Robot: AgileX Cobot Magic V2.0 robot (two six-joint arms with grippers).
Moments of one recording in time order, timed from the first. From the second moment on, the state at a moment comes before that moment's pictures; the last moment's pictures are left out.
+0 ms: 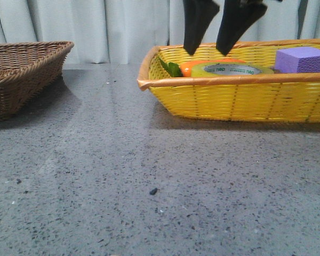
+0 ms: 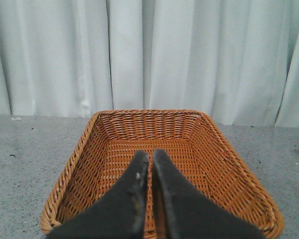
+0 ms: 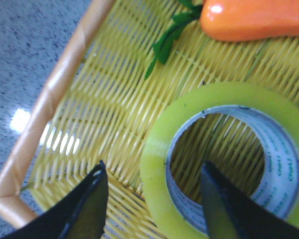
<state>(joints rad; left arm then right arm) -0.04 0.36 -0.28 0.00 -0.04 -0.08 0.41 1.71 -1.57 0.11 1.03 -0.03</state>
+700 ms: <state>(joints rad) -0.04 0.36 -0.28 0.00 -0.04 -0.08 0.41 1.85 -1.58 0.11 1.03 -0.03</state>
